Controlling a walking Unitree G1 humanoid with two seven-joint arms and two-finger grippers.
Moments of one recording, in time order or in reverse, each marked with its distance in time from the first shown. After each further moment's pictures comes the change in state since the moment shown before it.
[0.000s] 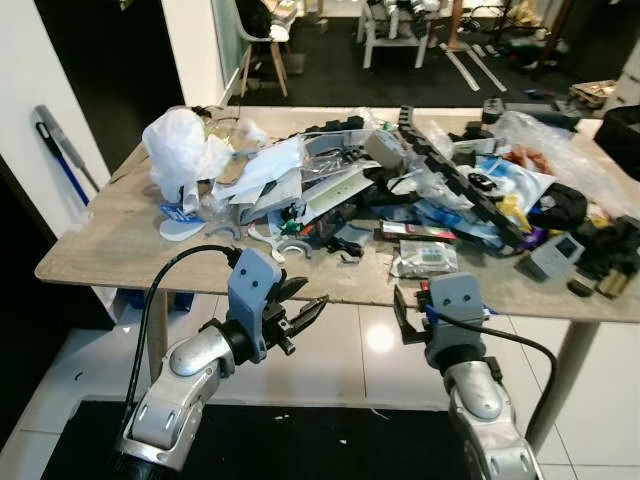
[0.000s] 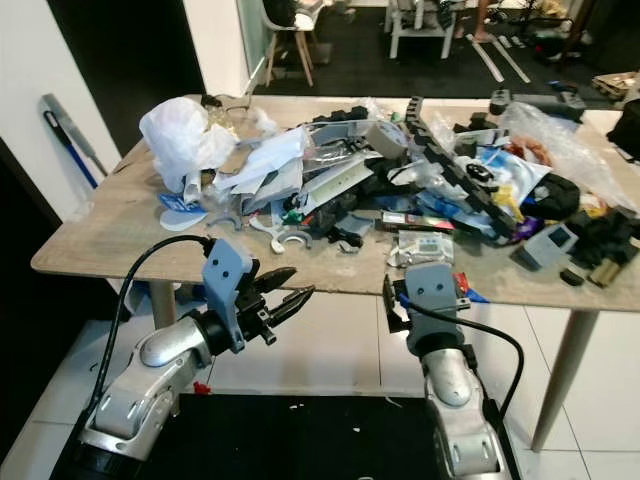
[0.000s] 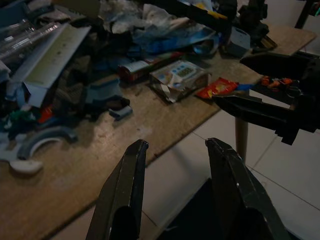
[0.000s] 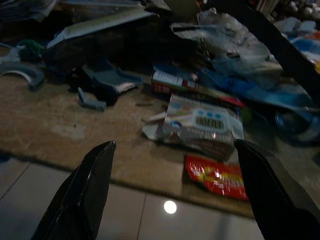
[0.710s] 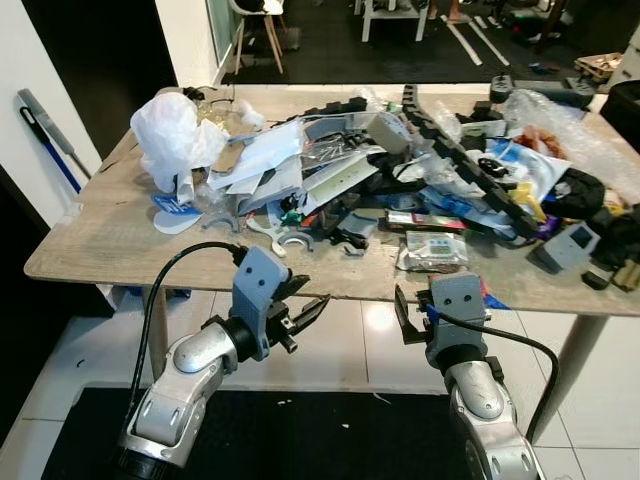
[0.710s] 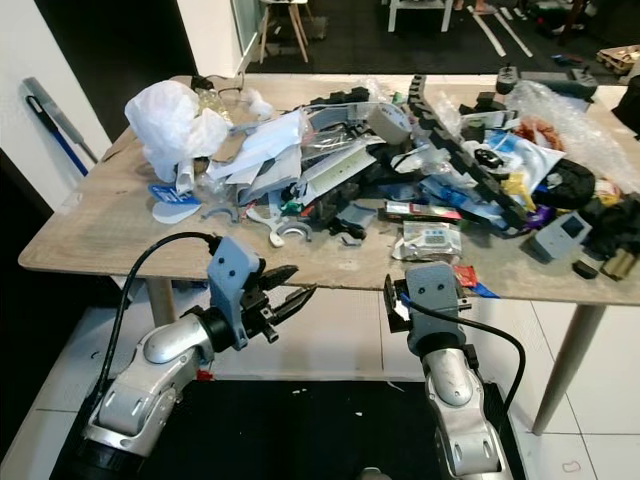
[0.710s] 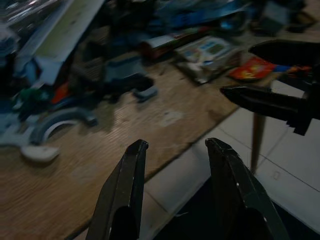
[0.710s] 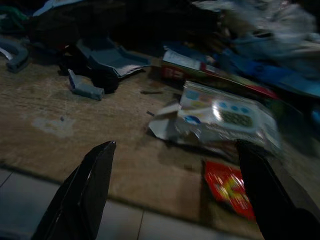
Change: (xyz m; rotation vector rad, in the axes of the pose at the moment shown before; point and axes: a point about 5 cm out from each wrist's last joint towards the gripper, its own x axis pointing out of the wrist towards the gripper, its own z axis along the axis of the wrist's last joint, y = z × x) left arm 0.003 0.001 -0.001 0.052 0.032 0.015; right arm 0.000 -0.002 0.000 -0.004 0.003 -0.010
